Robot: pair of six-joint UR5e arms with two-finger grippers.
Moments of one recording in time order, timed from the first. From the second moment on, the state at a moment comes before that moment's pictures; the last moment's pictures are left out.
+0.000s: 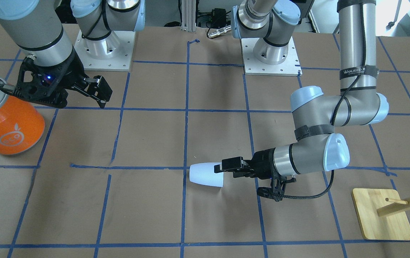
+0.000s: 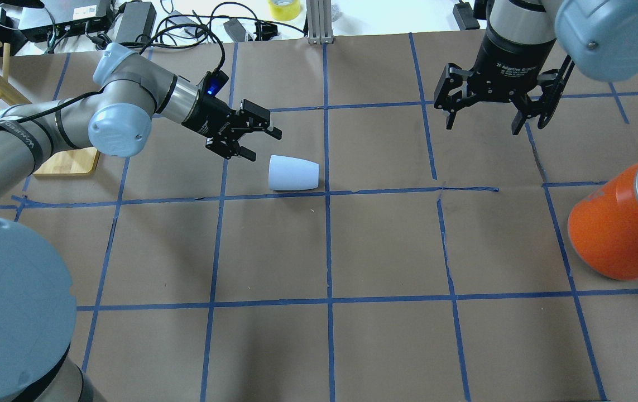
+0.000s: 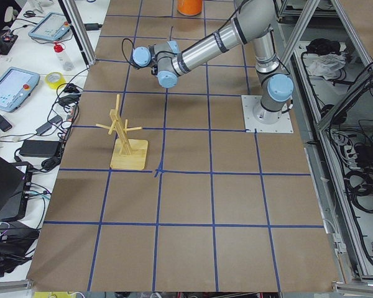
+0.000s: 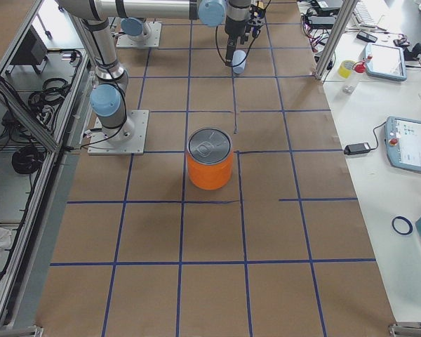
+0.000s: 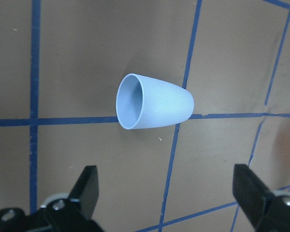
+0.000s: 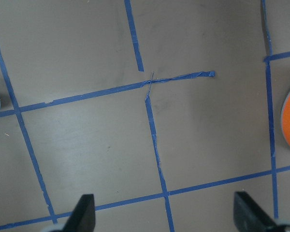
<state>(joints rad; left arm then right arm) -1.47 -2.09 -1.67 -1.20 0.79 0.15 1.59 -1.49 1.52 -1.52 -1.60 0.21</state>
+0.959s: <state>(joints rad) -1.48 -2.13 -1.72 -1.14 0.65 0.15 1.59 -1.49 1.52 -1.52 -1.59 0.21</state>
